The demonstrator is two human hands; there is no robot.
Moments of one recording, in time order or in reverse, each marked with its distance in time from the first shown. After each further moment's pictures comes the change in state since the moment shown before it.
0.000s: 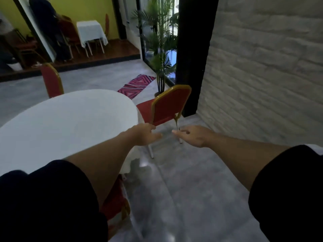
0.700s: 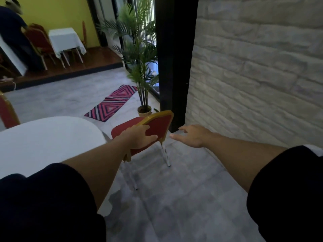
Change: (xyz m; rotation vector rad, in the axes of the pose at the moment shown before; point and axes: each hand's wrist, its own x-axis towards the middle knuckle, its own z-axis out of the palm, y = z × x) left_hand 0.299 0.090 -0.093 0.058 0.042 -0.023; right_hand 0.227 0.112 -0.168 -0.041 0.060 0.058
